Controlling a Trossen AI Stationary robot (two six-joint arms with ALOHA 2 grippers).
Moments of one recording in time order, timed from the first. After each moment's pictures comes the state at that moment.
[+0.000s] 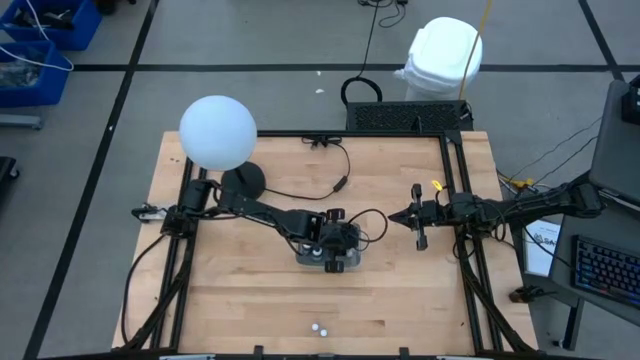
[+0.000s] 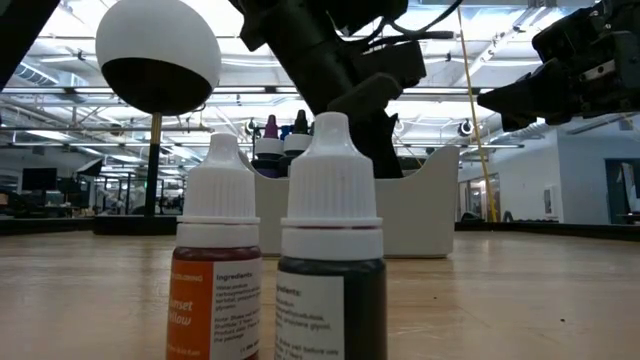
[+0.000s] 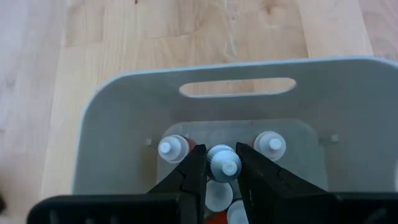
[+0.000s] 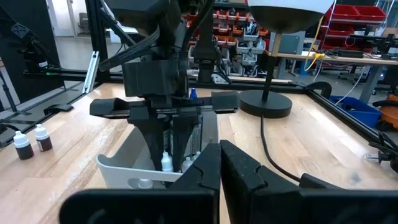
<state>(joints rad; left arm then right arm) -0.14 2.11 1.54 -0.37 -0.16 0.00 0.05 0.55 0.02 0.48 0.03 -0.05</state>
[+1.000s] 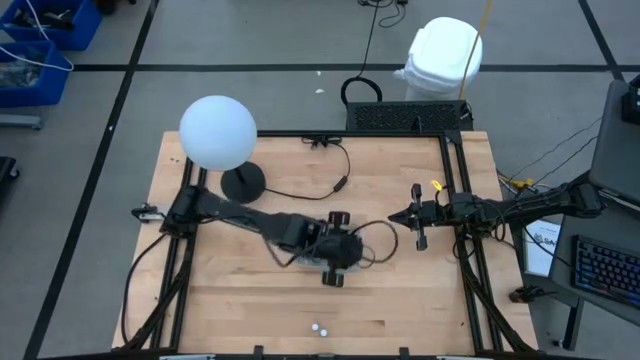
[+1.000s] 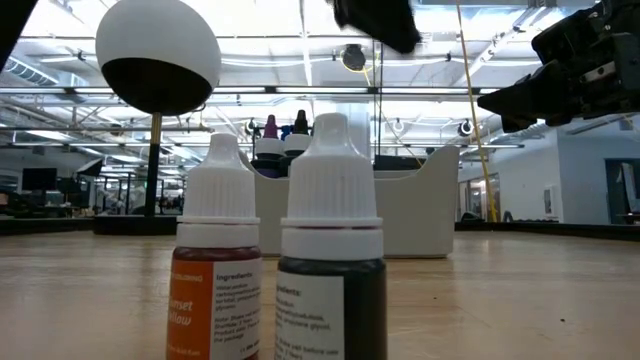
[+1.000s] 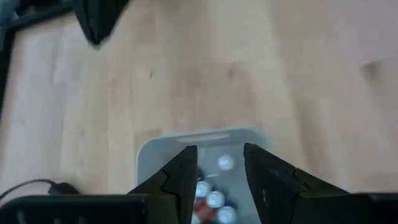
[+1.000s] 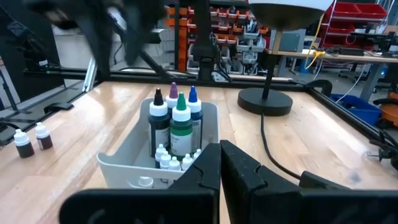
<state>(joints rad) -0.27 2.07 1.94 -0.79 -0.27 0.02 0.05 0.55 0.02 0.47 0.03 -0.05</state>
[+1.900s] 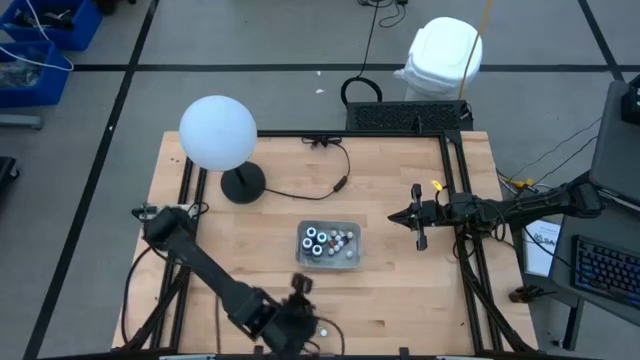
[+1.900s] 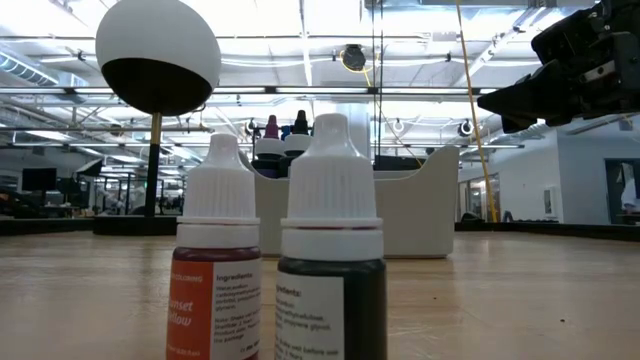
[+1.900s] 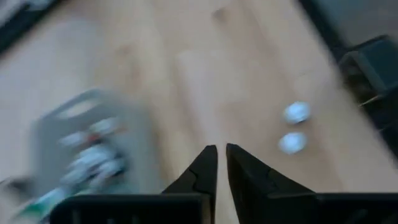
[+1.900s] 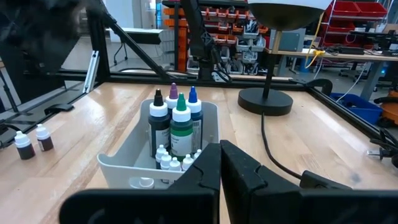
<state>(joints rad) -0.68 2.04 1.76 -0.79 -0.50 -0.12 0.05 0.55 0.02 0.48 0.03 -0.04</state>
